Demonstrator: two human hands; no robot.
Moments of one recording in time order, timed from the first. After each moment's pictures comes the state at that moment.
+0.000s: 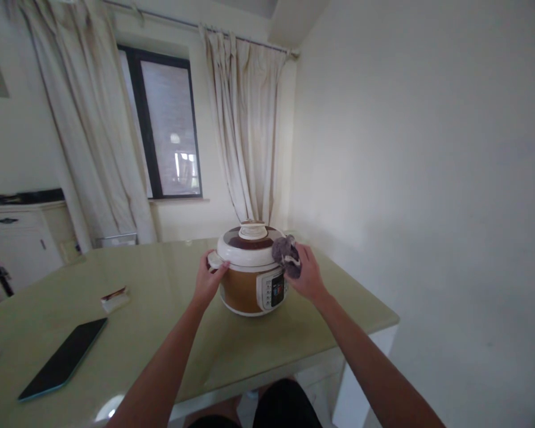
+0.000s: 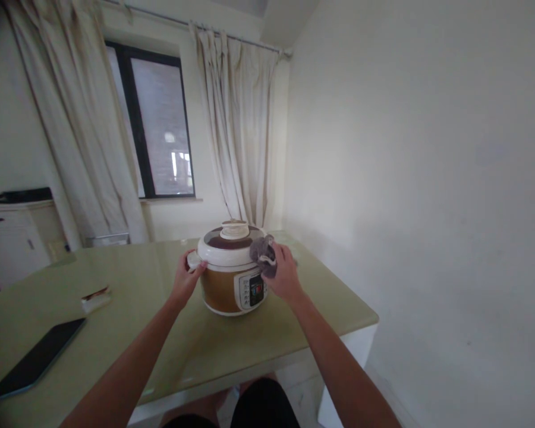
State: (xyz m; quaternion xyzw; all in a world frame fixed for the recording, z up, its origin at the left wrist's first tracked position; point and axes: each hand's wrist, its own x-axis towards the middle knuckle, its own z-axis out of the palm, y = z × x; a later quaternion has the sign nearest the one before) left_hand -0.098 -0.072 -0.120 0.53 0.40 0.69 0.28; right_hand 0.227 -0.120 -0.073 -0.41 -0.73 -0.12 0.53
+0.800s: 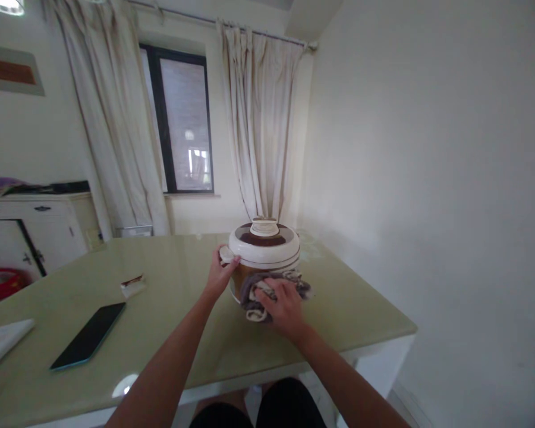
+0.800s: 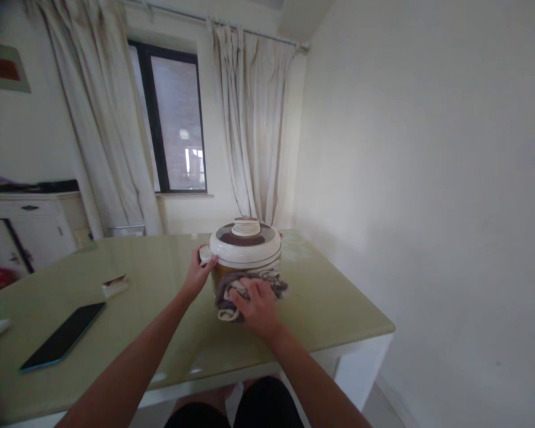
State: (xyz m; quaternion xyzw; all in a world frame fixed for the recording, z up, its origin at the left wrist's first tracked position) left_hand -0.097 -0.077 -0.116 0.55 0.39 0.68 0.29; right_hand 0.139 -0.163 -0.144 -0.29 -0.79 -0.31 0.44
